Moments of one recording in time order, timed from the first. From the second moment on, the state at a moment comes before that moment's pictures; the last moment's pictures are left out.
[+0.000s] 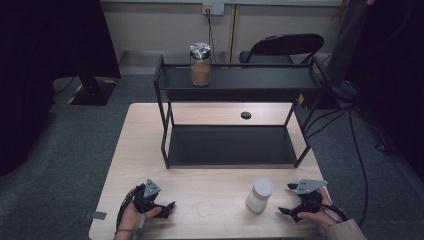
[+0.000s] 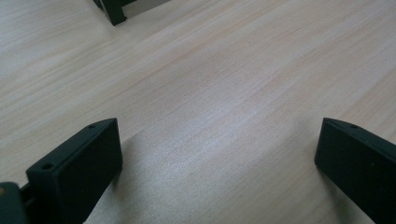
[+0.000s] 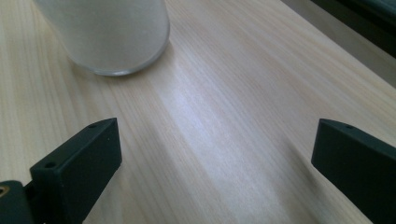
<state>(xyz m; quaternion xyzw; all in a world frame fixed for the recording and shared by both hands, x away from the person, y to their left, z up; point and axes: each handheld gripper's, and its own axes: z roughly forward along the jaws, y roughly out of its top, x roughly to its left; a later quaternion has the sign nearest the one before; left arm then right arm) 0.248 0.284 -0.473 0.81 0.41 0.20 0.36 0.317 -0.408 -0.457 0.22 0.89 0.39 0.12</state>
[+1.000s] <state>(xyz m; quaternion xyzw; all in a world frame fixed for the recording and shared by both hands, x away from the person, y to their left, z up) 0.248 0.284 -0.473 0.81 0.42 0.20 0.36 0.327 -0.393 -0.427 0.17 0.88 0.44 0.07</state>
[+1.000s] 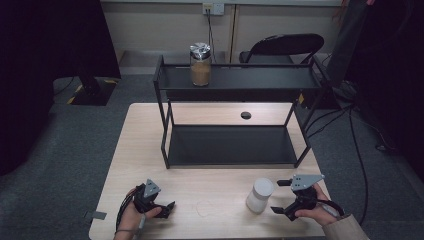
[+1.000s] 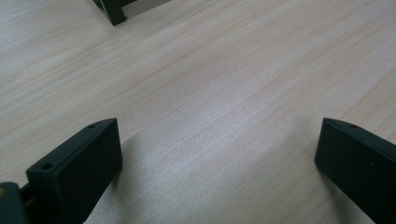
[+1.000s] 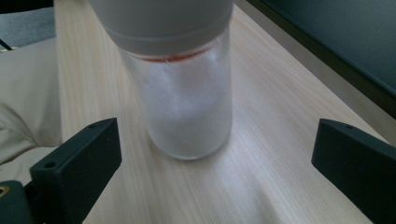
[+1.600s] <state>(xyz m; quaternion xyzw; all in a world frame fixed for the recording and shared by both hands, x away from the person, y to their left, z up) 0.248 0.284 -0.473 0.81 0.41 0.20 0.36 0.334 -0.376 -0.426 0.16 0.86 0.49 0.05</state>
